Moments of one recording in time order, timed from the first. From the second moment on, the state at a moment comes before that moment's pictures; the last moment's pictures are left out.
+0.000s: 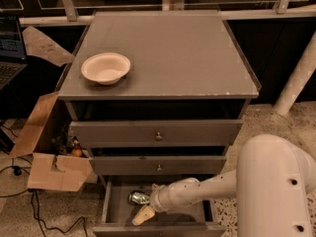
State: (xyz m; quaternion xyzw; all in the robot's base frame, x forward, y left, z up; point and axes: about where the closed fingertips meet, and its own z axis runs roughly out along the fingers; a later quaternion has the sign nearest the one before) arm 0.496 0.040 0.298 -0.46 0.82 0.23 0.24
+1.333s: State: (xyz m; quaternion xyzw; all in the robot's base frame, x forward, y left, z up) arm 0.542 0.039 0.252 -0.42 0.83 0.24 0.26
